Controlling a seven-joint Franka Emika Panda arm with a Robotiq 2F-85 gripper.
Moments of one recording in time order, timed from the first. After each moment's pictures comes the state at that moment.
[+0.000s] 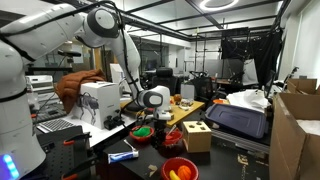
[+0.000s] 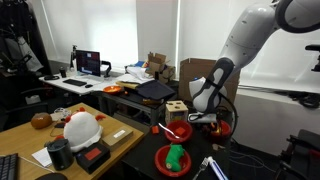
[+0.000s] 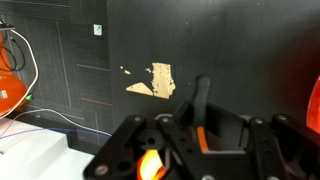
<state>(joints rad) 0.33 0.92 -0.32 -1.90 0.15 2.55 1.10</state>
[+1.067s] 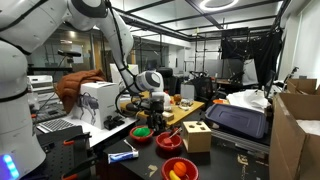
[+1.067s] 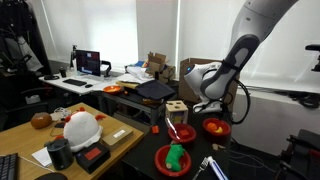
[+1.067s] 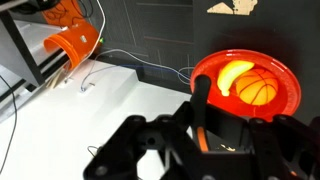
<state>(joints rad) 0.42 0.69 -0.38 -2.00 -0.39 2.22 1.63</state>
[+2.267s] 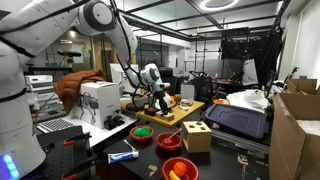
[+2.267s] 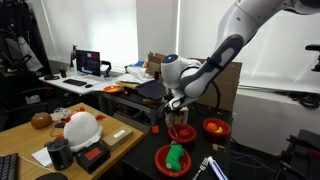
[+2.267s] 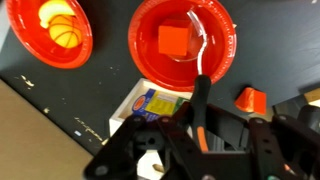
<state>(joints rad) 0.26 0.80 -0.05 -1.67 -0.57 2.47 1.02</state>
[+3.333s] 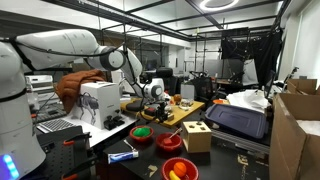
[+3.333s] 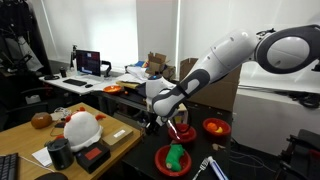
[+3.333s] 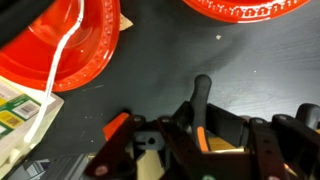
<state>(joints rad) 0.27 1.27 0.02 -1.08 -0.17 2.43 0.26</state>
